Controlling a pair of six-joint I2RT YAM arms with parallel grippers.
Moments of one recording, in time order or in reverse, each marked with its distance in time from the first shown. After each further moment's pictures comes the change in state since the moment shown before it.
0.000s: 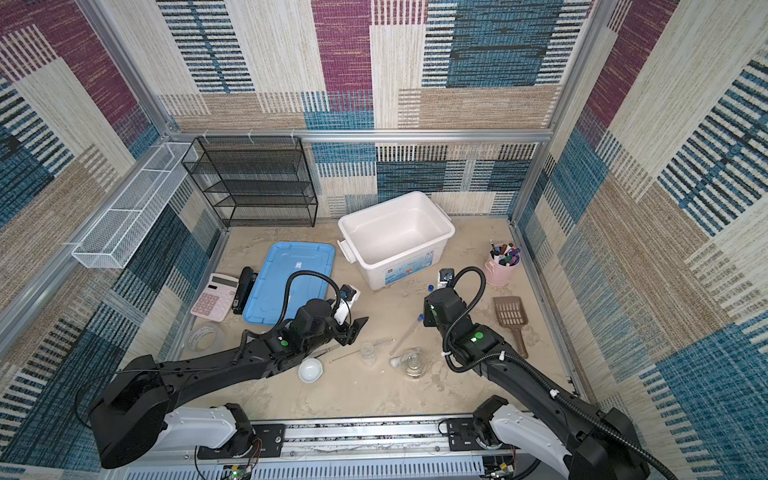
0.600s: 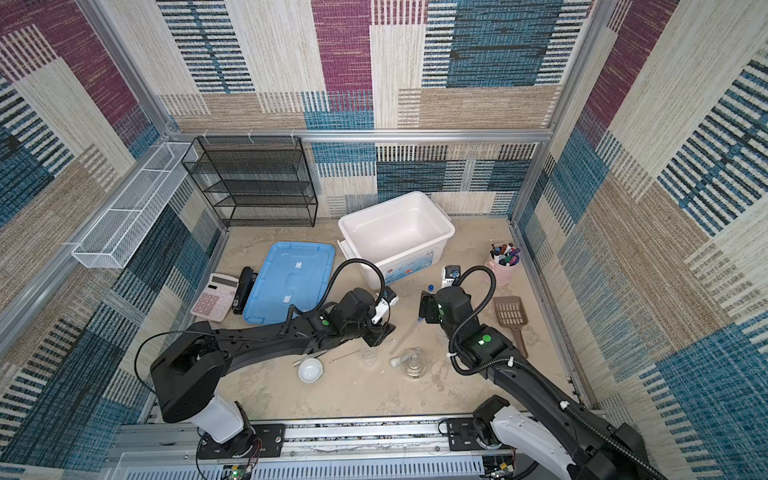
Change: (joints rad) left arm -0.092 0.335 0.348 -0.257 0.143 -0.010; right arm -0.047 -0.069 0.011 0.006 -0.051 0.006
